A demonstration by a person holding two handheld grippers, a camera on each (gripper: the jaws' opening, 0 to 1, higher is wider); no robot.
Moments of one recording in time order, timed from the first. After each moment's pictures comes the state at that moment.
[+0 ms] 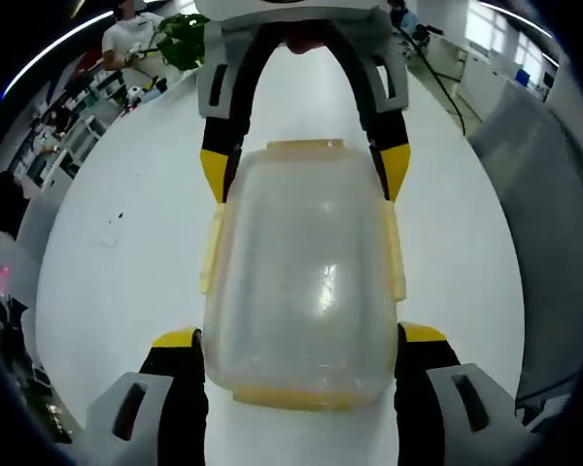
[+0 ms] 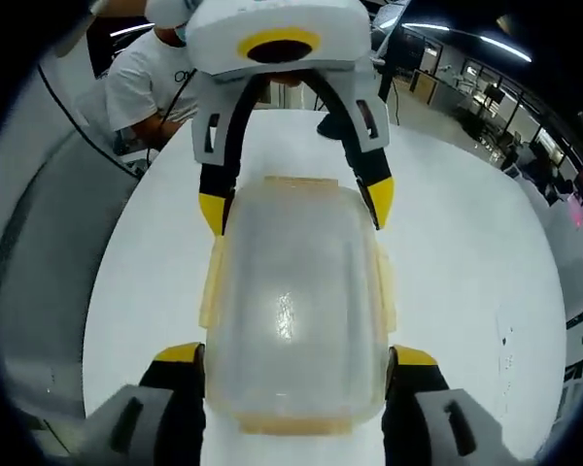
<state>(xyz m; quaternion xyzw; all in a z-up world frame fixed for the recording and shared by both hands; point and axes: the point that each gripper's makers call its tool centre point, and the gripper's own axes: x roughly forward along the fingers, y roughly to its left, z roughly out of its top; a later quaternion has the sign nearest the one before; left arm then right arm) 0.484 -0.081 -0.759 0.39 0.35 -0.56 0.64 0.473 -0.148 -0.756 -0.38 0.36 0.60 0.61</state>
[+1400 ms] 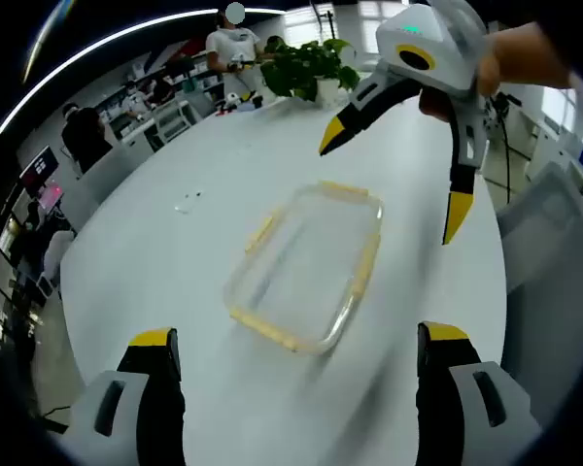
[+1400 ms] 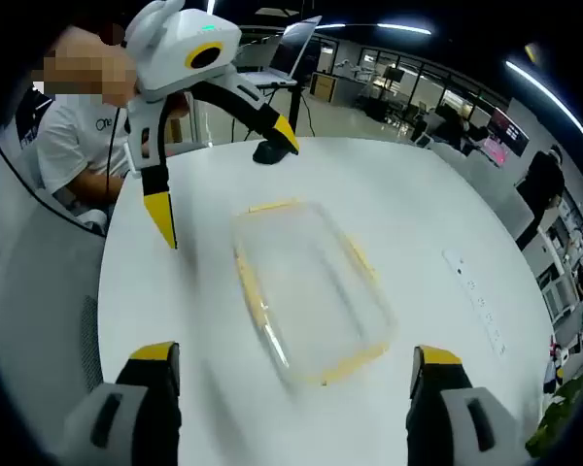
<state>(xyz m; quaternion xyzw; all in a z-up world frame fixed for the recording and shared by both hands) 0.445 -0.038 -0.702 0.26 0.32 -0.44 0.80 0.425 -0.169 -0.713 -0.28 0.36 0.45 0.77</state>
